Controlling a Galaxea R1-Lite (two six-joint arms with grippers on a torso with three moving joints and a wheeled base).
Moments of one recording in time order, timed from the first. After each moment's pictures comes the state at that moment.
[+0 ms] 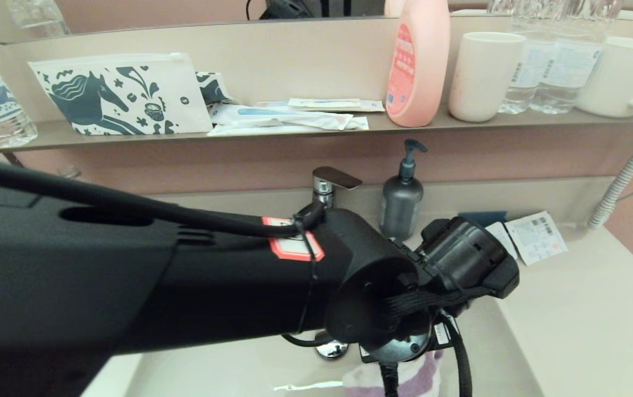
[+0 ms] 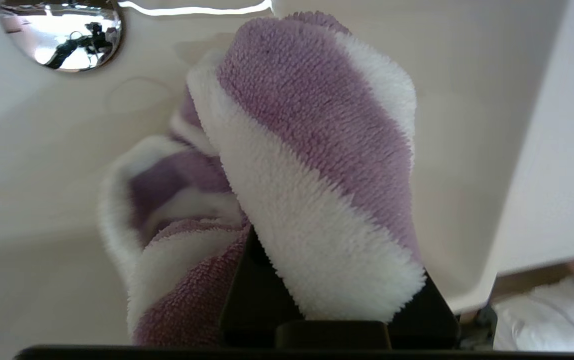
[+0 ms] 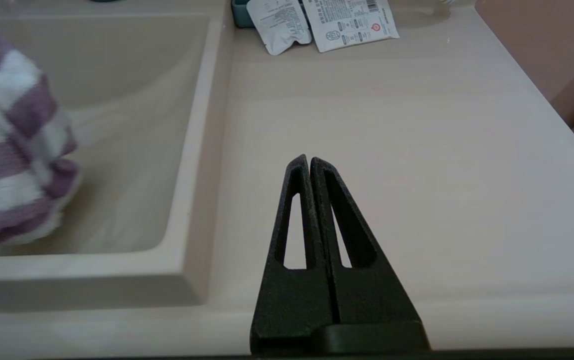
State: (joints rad) left arm -1.12 2.14 -1.75 0.65 0.33 -1.06; right arm 0.00 0.00 -0.01 0.03 0.00 0.00
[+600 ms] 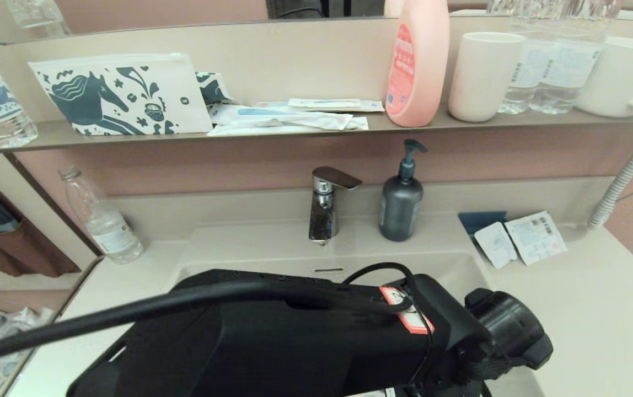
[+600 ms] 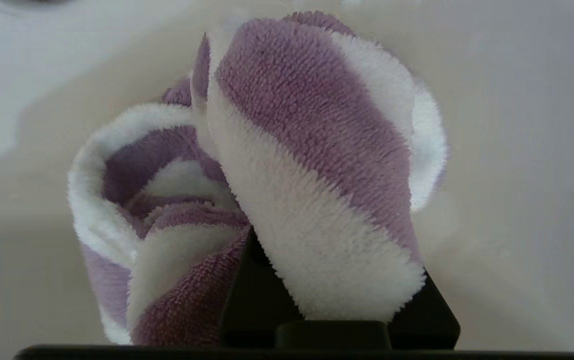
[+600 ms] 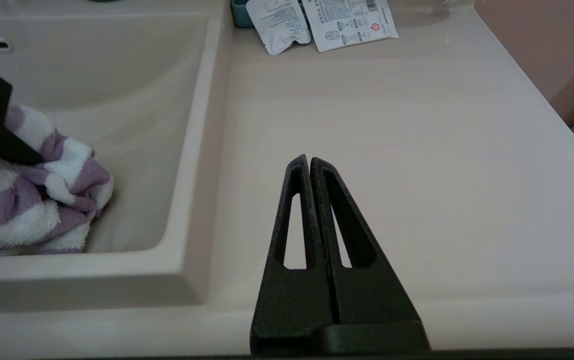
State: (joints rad) left arm -1.17 2.38 -1.89 0.76 0.39 -1.14; right arm 0.00 0.00 -0.01 0.03 0.01 0.00
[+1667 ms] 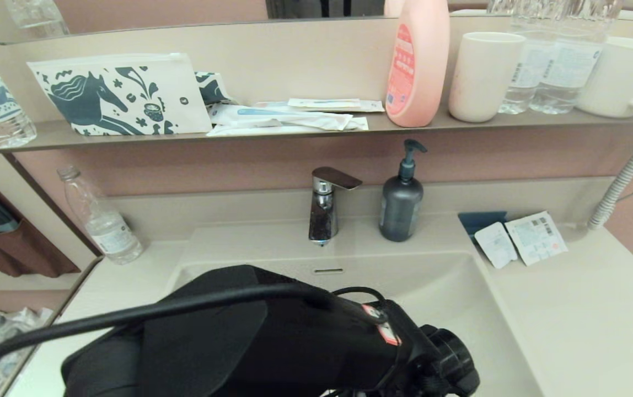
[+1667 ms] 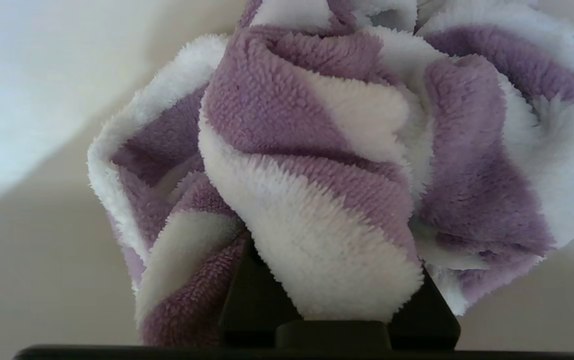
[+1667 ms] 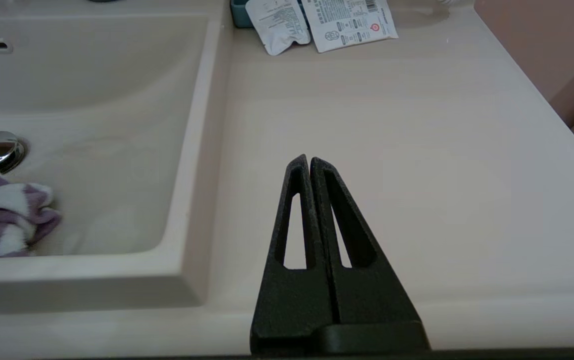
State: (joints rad) left arm -1.11 2.36 -1.59 0.80 0.32 -1.10; right arm 0.00 0.00 -0.01 0.03 0.00 0.00
